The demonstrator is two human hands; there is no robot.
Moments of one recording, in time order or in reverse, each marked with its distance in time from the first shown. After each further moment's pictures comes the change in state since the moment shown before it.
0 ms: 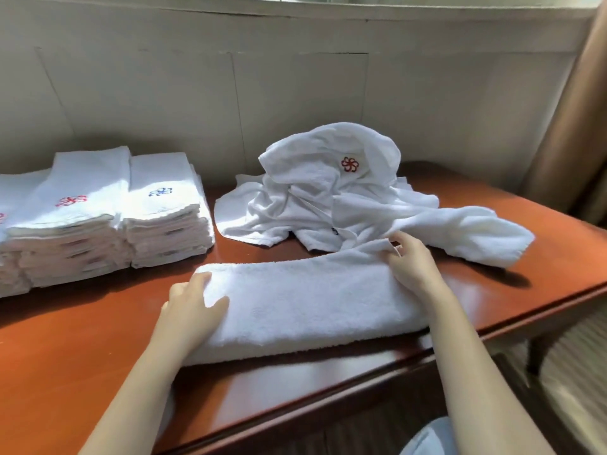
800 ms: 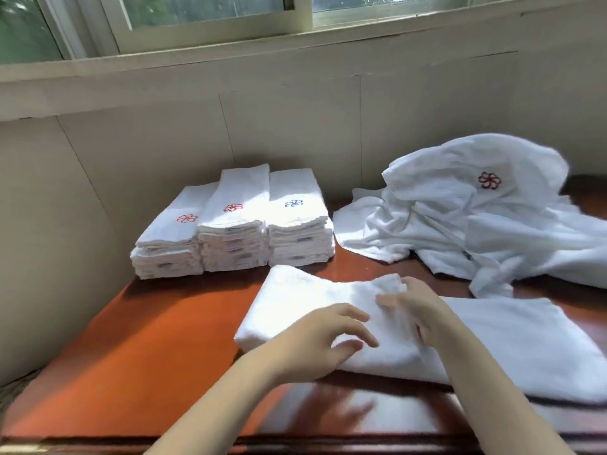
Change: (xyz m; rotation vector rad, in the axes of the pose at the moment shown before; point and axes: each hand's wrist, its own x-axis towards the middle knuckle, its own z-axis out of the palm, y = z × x) left_hand -0.051 -0.006 -0.043 0.052 -0.196 0.718; right_hand -0.043 -0.115 0.118 0.407 -0.579 0.270
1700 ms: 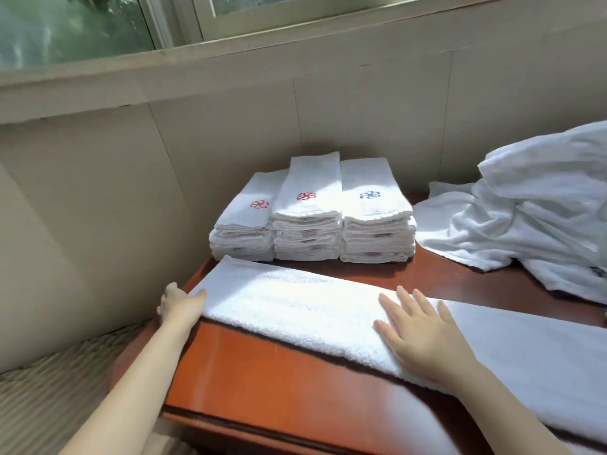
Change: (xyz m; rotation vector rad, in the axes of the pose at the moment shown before) left_hand -0.154 -0.236 -0.106 -0.100 0.951 -1.359; right_hand 0.008 0.017 0.112 -1.088 -0.105 -0.510
